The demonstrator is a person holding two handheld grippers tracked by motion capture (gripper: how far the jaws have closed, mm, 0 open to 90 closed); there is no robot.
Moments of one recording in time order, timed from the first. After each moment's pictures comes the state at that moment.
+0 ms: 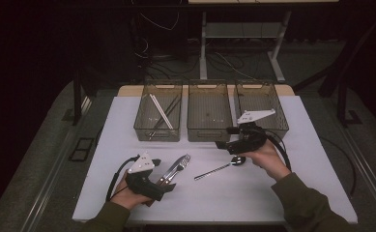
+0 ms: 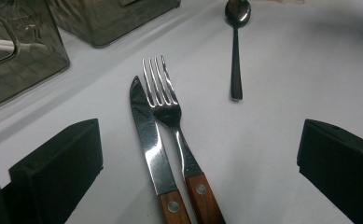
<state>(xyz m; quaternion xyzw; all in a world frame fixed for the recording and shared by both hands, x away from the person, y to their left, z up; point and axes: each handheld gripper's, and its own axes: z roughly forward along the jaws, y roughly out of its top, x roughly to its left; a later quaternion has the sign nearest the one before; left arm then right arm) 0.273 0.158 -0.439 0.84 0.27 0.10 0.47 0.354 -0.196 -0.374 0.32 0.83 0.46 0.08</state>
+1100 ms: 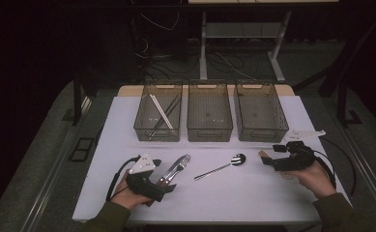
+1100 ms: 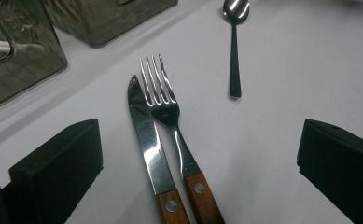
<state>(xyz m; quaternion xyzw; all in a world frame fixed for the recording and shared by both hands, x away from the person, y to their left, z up) 0.272 0.156 -0.439 0.84 0.26 0.10 0.47 0.313 -0.317 -0.409 0.41 0.82 0.38 0.11</state>
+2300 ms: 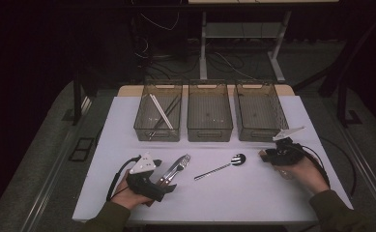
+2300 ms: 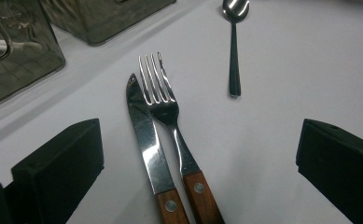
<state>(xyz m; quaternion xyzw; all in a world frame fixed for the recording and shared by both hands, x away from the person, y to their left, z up) 0.272 0.155 -0.440 0.84 0.26 0.10 0.46 0.348 -0.312 -0.441 0.41 0.86 0.30 0.10</state>
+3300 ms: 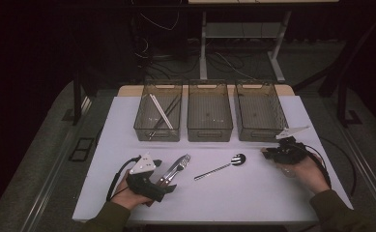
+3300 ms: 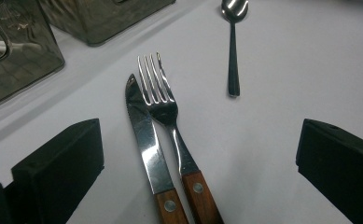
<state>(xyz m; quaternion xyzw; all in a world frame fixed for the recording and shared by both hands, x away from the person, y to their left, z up) 0.272 0.155 -0.439 0.84 0.26 0.10 0.46 0.345 -0.317 -0.434 0.41 0.85 0.32 0.11</state>
